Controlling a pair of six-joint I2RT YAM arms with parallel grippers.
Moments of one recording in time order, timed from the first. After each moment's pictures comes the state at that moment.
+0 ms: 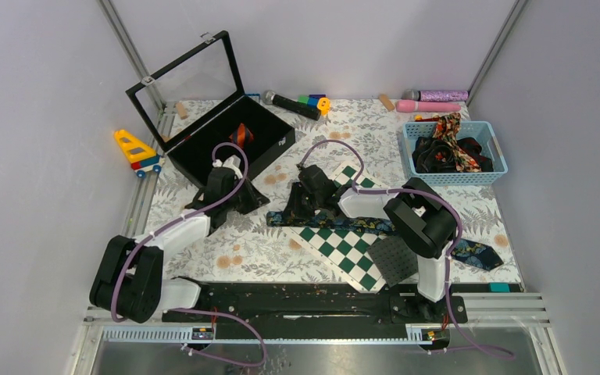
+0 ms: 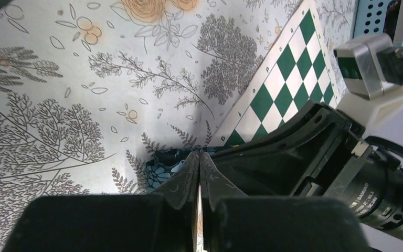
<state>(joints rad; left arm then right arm) -0.32 1.30 0.58 0.05 0.25 -0.76 0.81 1.94 1.08 0.09 -0.20 0.84</state>
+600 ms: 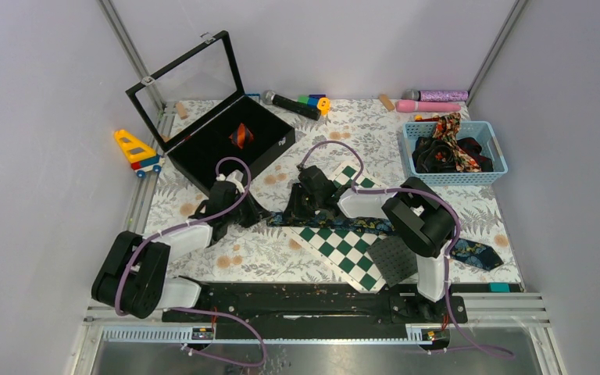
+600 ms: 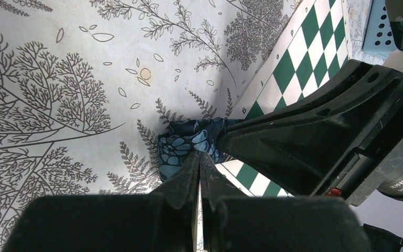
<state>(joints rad) -0.33 1.31 0.42 0.20 0.31 -0.80 0.81 1.95 1.08 0.09 -0.20 0.84</state>
